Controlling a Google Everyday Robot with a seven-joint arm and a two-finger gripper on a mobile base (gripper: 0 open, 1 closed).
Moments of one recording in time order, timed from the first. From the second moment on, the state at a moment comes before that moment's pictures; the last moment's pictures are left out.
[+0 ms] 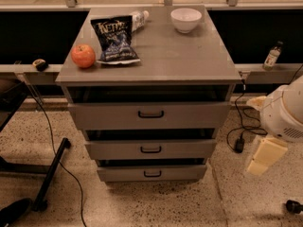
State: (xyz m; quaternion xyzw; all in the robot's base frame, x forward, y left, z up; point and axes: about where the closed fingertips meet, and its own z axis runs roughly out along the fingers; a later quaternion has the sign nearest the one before) arm 0.421 -0.233 0.839 -0.59 0.79 -0.01 0.17
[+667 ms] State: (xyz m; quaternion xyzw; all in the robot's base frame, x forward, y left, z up) arm 0.418 -0.220 0.792 -0.62 0.76 0.08 0.18
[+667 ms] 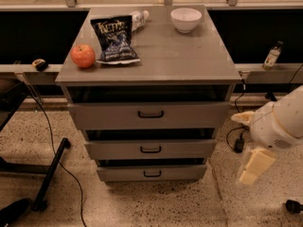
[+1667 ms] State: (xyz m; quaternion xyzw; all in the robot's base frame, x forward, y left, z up) arm 0.409 -0.207 0.677 -0.65 0.70 0.18 0.24
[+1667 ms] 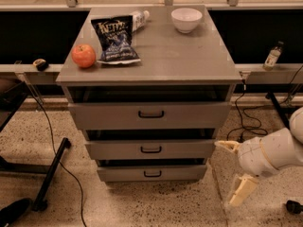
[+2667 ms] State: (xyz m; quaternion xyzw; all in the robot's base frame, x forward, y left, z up) arm 0.460 -0.183 0.517 -0.59 0.67 0.29 0.33
